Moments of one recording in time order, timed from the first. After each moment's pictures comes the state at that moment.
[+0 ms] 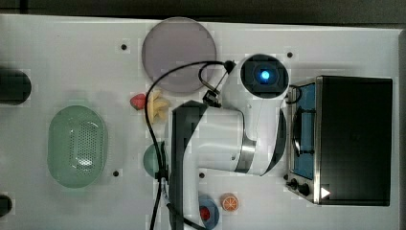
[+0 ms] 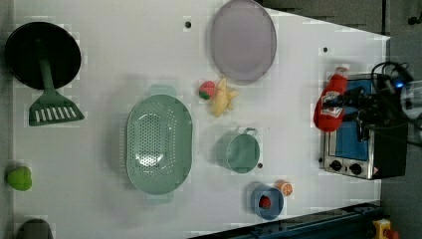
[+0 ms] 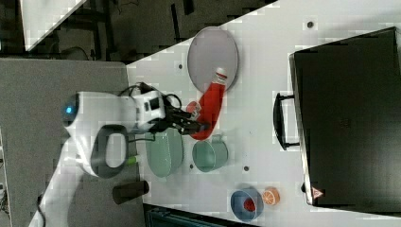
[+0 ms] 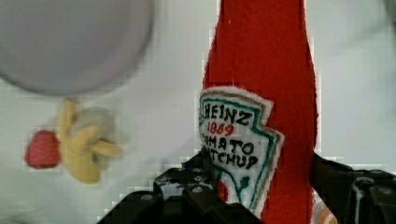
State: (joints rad) arm -0.20 0.09 0.10 -2.08 0.05 0.46 -0.36
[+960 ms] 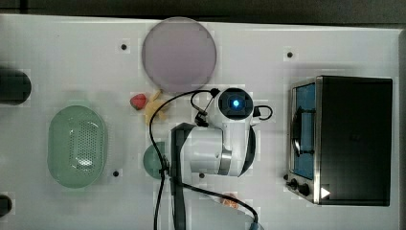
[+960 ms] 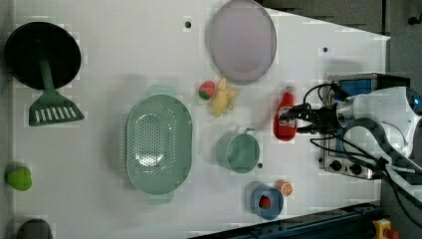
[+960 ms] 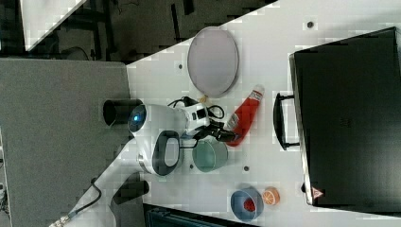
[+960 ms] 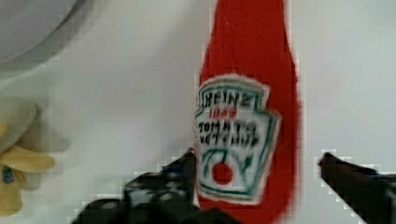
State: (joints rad) arm -0.17 0.27 0.09 -2.29 0.02 0.81 -0.37
